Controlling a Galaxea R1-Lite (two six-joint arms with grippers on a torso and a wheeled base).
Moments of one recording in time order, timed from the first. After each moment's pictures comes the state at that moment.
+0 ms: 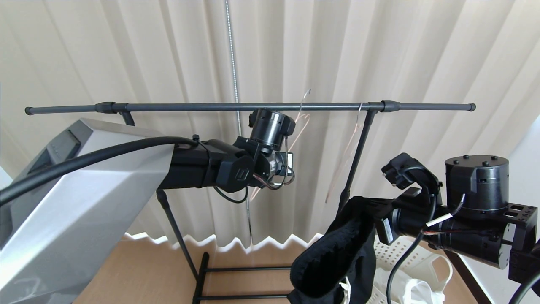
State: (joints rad) left arm -0.67 2.25 -1.74 0.01 0.40 -0.26; right arm 0.48 1.61 -0.59 -0.56 0.01 -0.09
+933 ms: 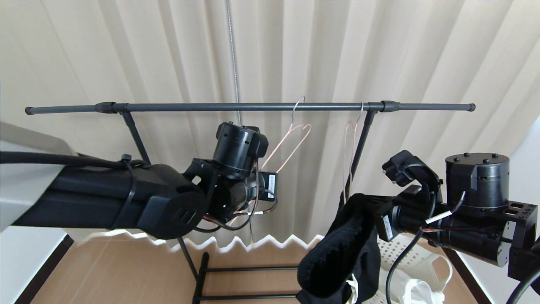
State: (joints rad) left arm -0.71 1.94 -1.19 -0.23 0.34 -0.25; right arm 0.47 1.61 -0.60 -0.56 -0.02 -0.09
